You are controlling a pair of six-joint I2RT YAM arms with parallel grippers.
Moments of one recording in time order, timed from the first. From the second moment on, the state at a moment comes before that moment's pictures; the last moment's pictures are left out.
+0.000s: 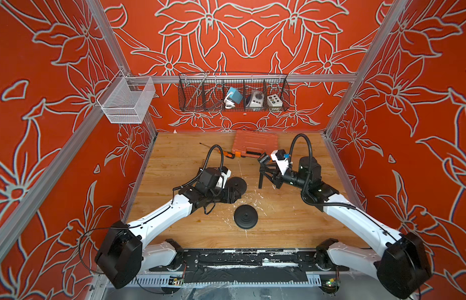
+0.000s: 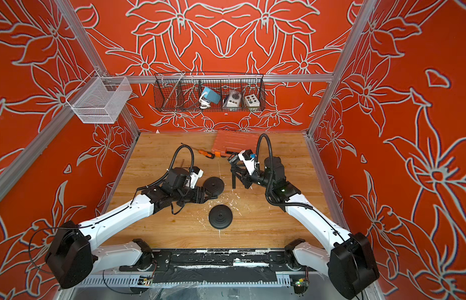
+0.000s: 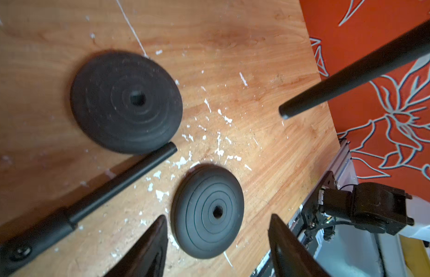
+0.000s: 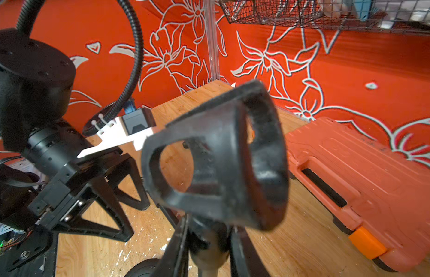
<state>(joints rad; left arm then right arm) -0.57 1.22 0.75 -0.34 0.38 -0.56 0.49 1.12 0.74 0.12 -0.53 -0.04</state>
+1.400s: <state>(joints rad) -0.77 1.62 0.78 -0.21 0.56 -0.92 0.50 1.04 0.61 0.12 -0.41 -0.07</state>
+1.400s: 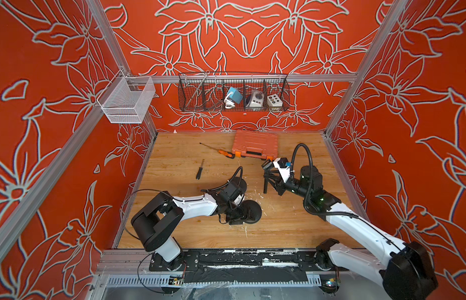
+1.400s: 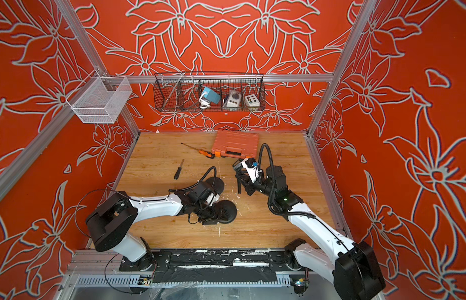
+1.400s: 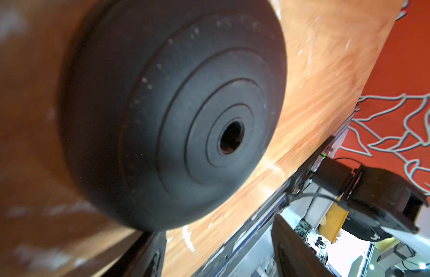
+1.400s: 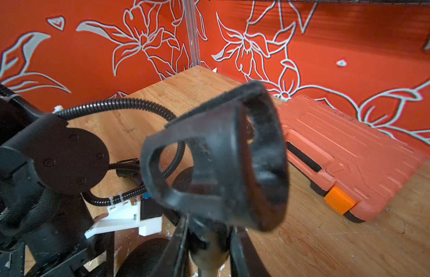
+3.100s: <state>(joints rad) -0.72 1.26 0.44 0.38 0.31 -0.08 0.57 1.14 0.34 0.59 -0.59 -0.09</state>
